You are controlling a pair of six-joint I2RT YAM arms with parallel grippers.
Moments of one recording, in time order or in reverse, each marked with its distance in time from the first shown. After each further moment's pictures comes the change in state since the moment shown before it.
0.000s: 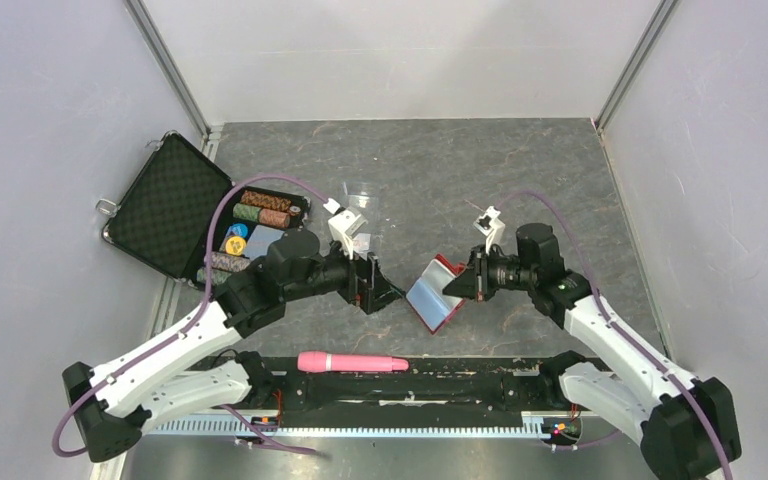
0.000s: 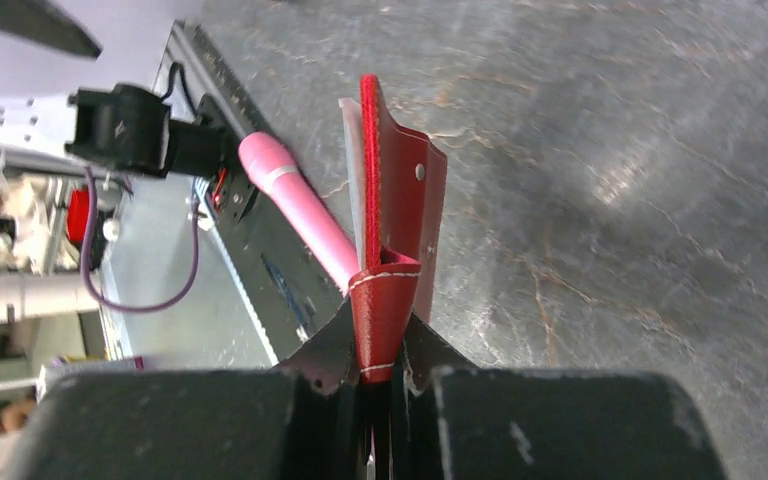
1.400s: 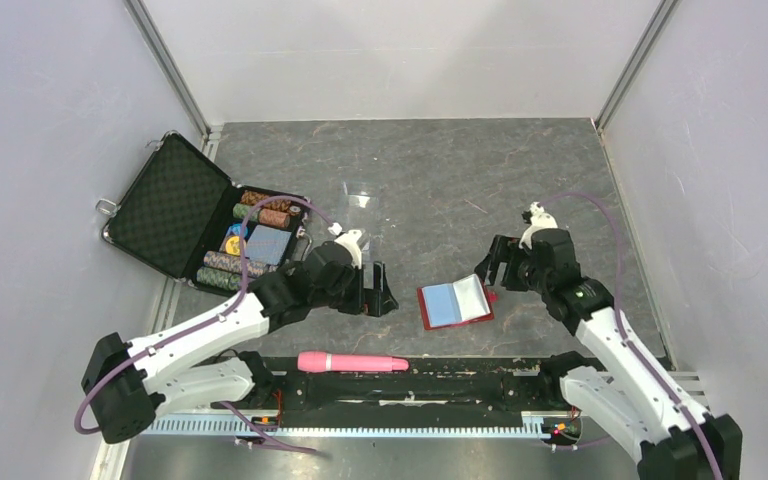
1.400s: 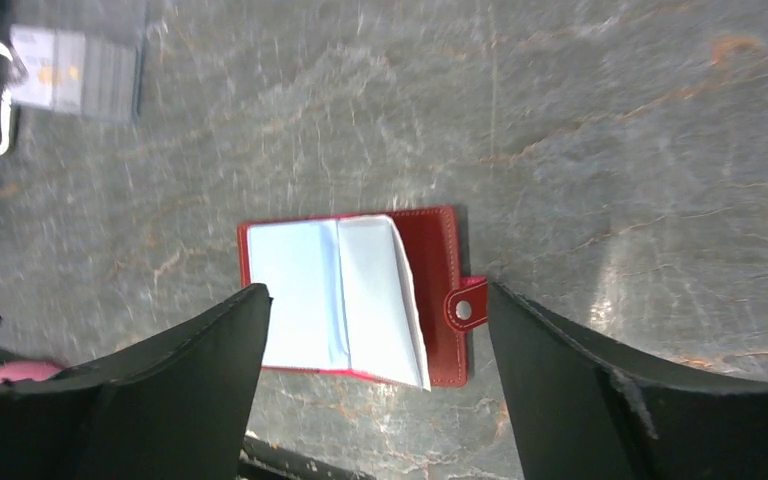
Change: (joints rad) left arm 0.000 0.158 -0.142 -0.084 -0.166 -0.245; right arm -0.084 -0.163 0.014 -0.240 0.693 0.074
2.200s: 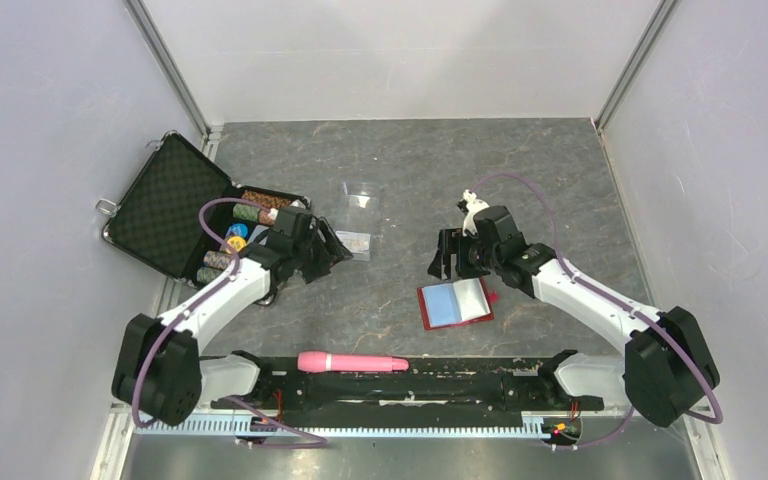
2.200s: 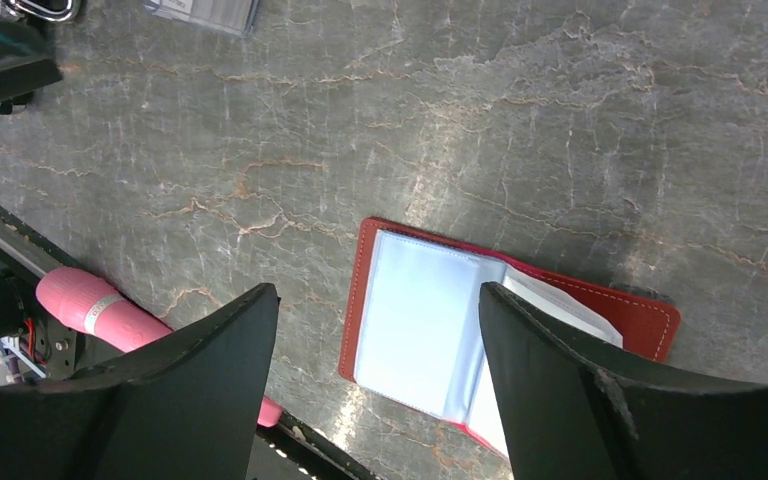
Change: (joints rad) left arm 0.489 0.172 0.017 0.043 0.026 -0.189; right arm 0.226 0.475 0.167 0.179 -0.135 -0.013
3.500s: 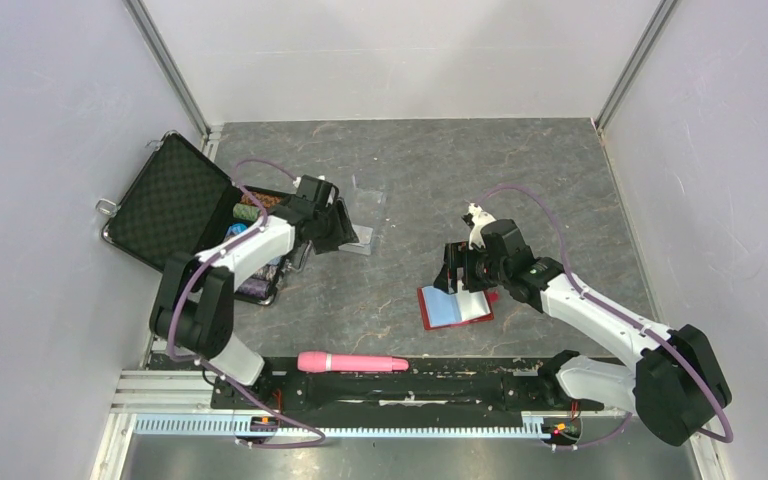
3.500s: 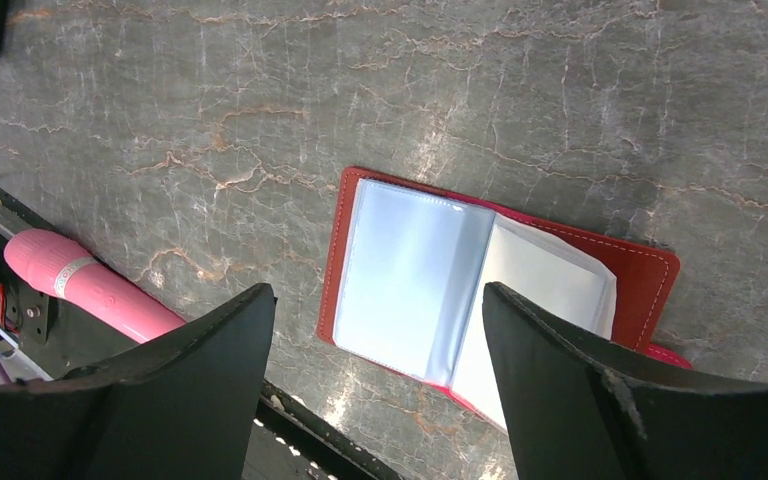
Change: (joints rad) left arm 0.015 0.401 0.296 -0.039 -0.042 0.241; right arm 0.002 -0.097 -0.104 0.006 -0.018 -0.019
